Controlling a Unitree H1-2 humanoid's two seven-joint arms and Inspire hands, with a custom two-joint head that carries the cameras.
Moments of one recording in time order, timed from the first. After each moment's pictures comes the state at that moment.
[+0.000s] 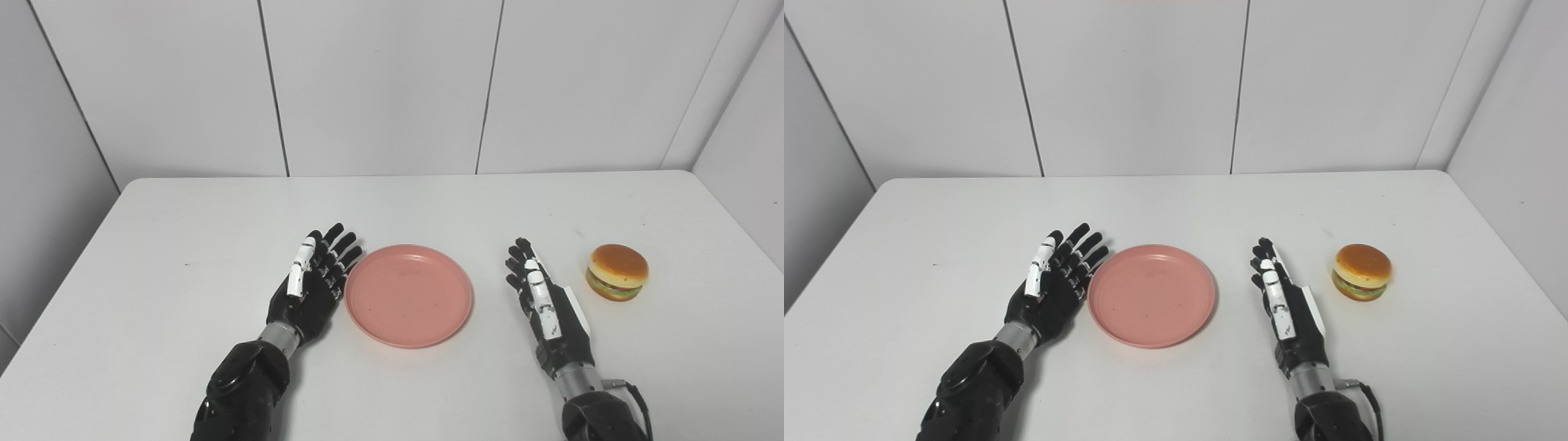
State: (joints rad) left arm -0.33 -0.02 0.09 0.21 -0.45 0.35 -0.22; right arm -0.16 -0.05 -0.03 0.04 0.08 -0.01 0.09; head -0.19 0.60
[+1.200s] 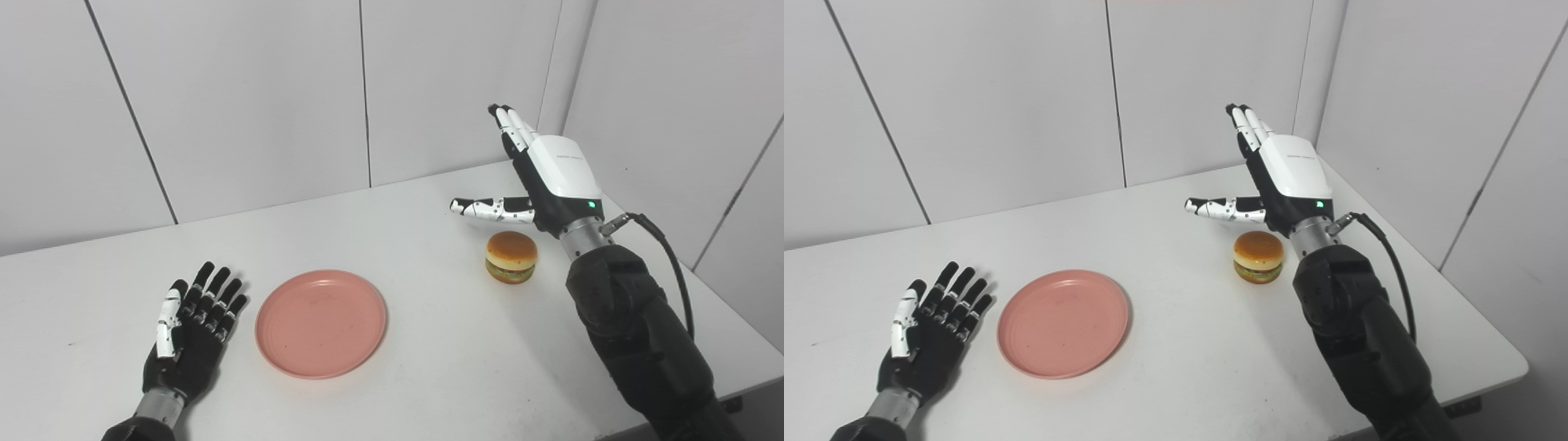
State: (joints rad) left arm -0.36 0.06 0.16 0.36 -0.53 0.25 -0.36; right arm -0.37 -0.49 0.05 -0.30 -0.89 0.34 0.20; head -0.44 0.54
